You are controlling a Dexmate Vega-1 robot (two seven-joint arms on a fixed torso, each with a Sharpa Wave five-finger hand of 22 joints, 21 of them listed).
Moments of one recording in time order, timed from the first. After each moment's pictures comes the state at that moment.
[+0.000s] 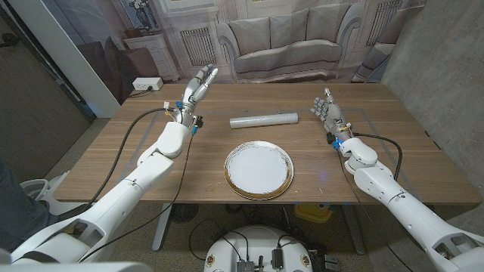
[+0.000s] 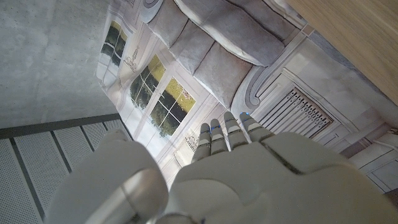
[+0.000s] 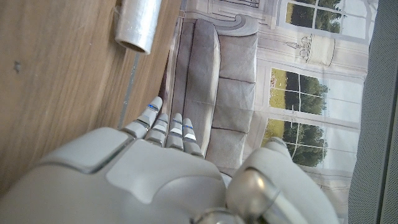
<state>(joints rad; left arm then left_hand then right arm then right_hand) 0.81 0.55 0.42 -1.46 -0.11 -0.42 0.28 0.52 0.01 -0.03 0.07 0.34 0.09 0.03 0.23 0.18 0.09 -0.03 0.24 0.19 0.04 -0.01 0.20 0.18 -0.02 -0.03 0.21 0.17 -0.90 -0.53 -0.34 -1.37 0.66 0.28 -0.01 0.25 -0.04 0.07 0.05 0.22 0.15 0.10 0.19 0.18 0.17 0.09 0.22 0.18 0.10 0.05 0.20 0.18 0.13 -0.04 0.46 0.17</state>
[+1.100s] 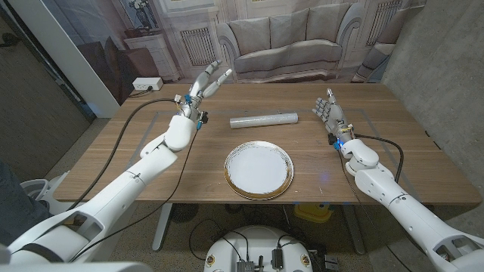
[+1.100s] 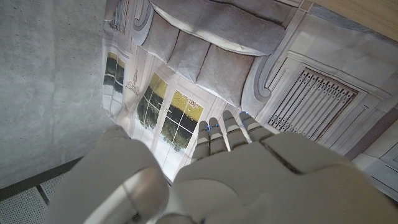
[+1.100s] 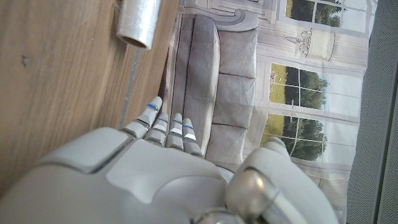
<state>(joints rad) 0.76 0.58 0.47 -1.54 0.09 -0.28 0.37 0.55 0.01 -0.03 0.06 0.34 0.12 0.03 0.23 0.18 0.11 -0.05 0.24 0.19 0.06 -0.02 0.20 0.18 -0.01 -0.03 0.21 0.17 -0.91 -0.53 -0.34 -1.37 0.67 0.29 -0.02 0.25 -0.03 0.07 0.05 0.22 0.15 0.10 0.19 0.18 0.17 0.08 0.22 0.18 0.11 0.05 0.20 0.18 0.14 -0.04 0.45 0.17</state>
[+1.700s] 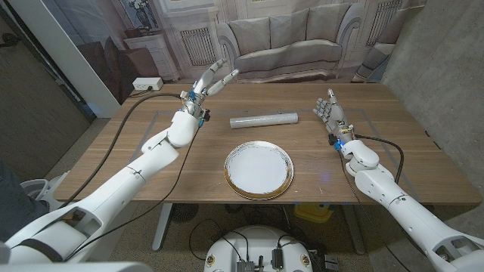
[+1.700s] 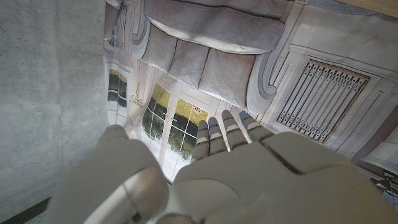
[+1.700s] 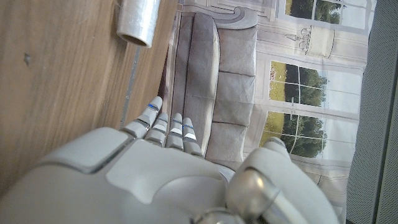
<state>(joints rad) 0.74 0.60 0.50 -1.59 0.17 -0.19 0.38 0.55 0.01 -0.03 0.06 0.34 0.13 0.02 0.23 0.18 0.12 -0.05 0.24 0.19 0.07 -0.03 0.20 0.18 -0.01 -0.03 0.21 0.17 -0.91 -0.52 -0.33 -1.36 0.68 0.30 -0.01 0.25 -0.03 0.07 0.05 0.22 0.16 0.10 0.19 0.18 0.17 0.08 0.22 0.18 0.11 0.05 0.20 0.18 0.15 -0.04 0.44 0.17</state>
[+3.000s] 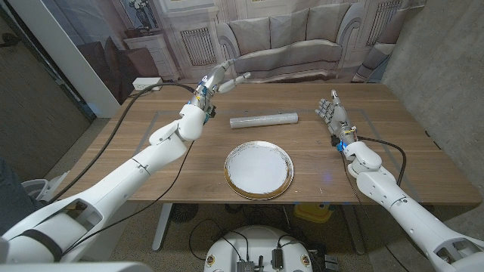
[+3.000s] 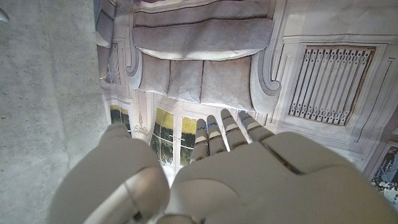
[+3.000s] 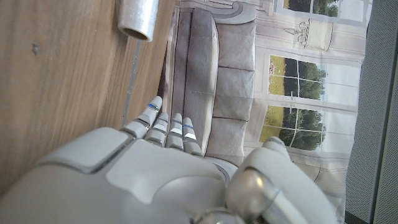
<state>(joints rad) 0.68 0.62 0.58 -1.70 0.34 0.07 0.35 0.58 0.04 -0.03 0.05 0.35 0.16 0.01 0.23 0.18 0.15 -0.06 0.24 0.19 0.09 -0.04 0.20 0.18 -0.01 -0.03 0.21 0.17 -0.92 -0.52 -0.31 -1.34 0.70 0.33 0.01 0.25 -0.03 0.06 0.04 0.22 0.16 0.10 0.19 0.18 0.17 0.08 0.21 0.18 0.11 0.05 0.20 0.18 0.16 -0.04 0.43 0.17</state>
